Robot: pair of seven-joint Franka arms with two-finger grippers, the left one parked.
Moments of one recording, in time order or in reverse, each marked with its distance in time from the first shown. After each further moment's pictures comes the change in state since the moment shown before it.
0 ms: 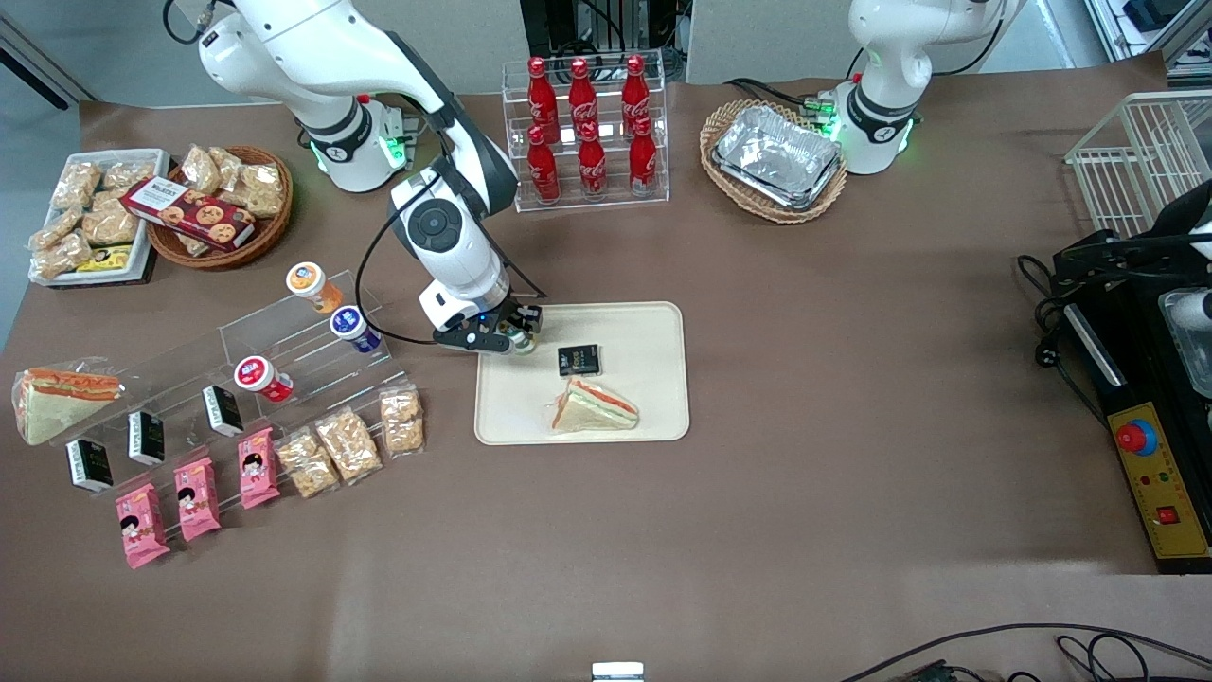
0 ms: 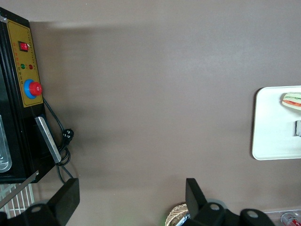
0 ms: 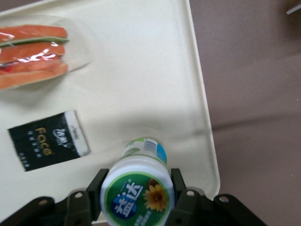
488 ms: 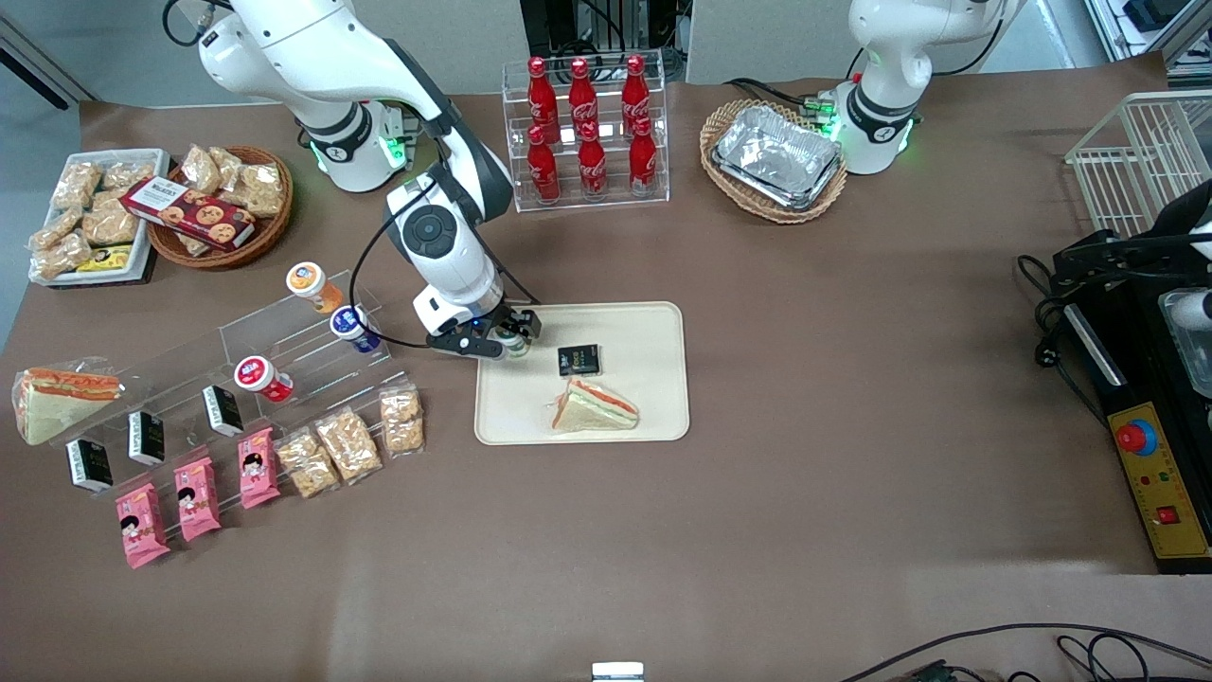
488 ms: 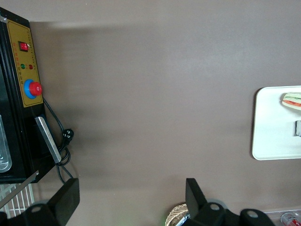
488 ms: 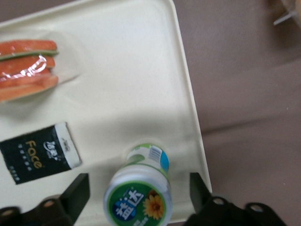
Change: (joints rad) arm -0.003 0.003 -0.020 -0.002 -0.006 0.012 0.000
